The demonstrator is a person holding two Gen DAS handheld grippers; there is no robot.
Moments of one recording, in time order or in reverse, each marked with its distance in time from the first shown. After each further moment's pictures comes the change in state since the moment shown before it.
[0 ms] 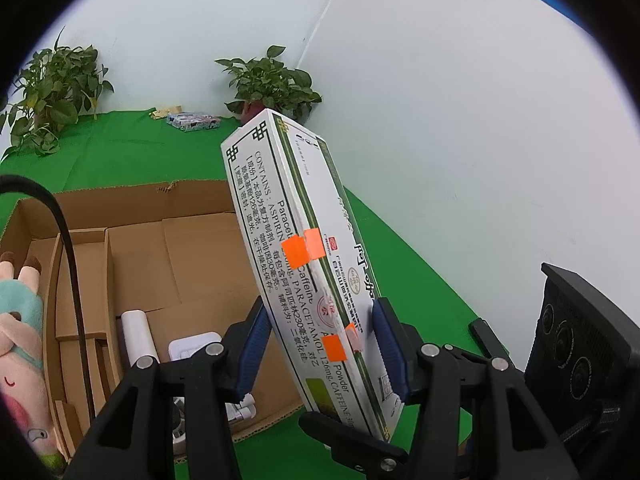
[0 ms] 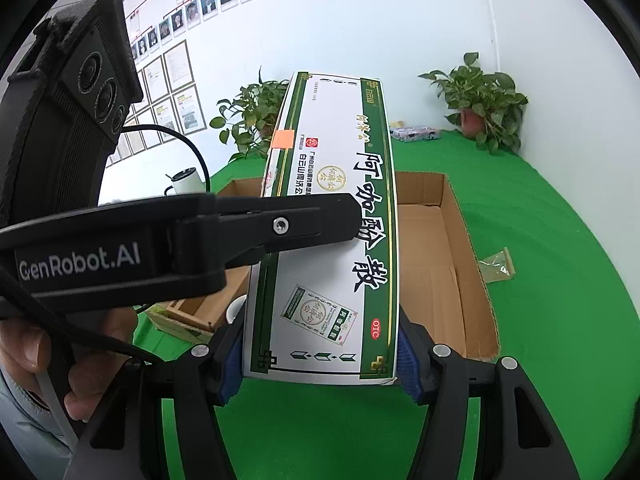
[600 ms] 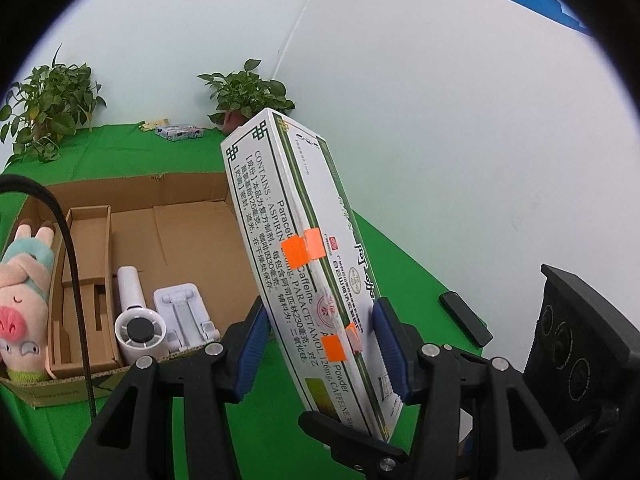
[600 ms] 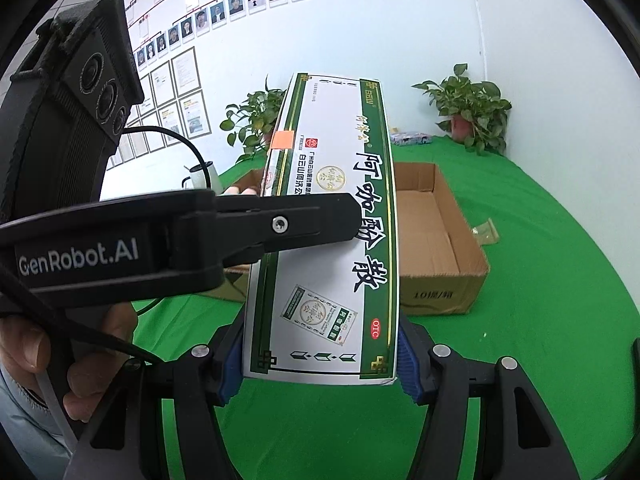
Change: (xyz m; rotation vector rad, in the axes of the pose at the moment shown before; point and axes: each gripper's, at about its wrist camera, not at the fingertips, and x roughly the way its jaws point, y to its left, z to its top) left arm -0.056 -0.064 -0.066 0.061 -0.062 -0.025; right arm -0.089 0.057 -0.086 0.003 -0.075 -0.054
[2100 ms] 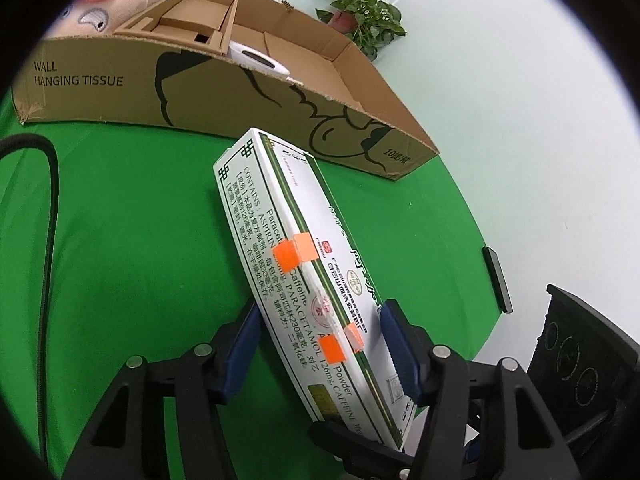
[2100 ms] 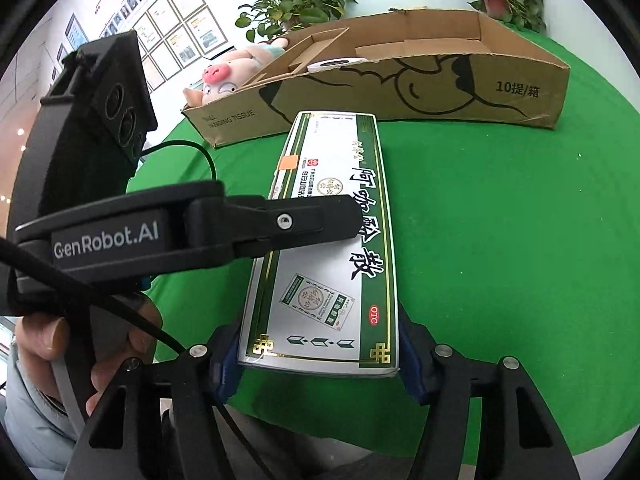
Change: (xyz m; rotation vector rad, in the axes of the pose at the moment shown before) left arm 0.019 0.073 -0.153 -0.426 0.243 0.068; right arm 0.055 0.040 -0.130 0.098 0.384 0.172
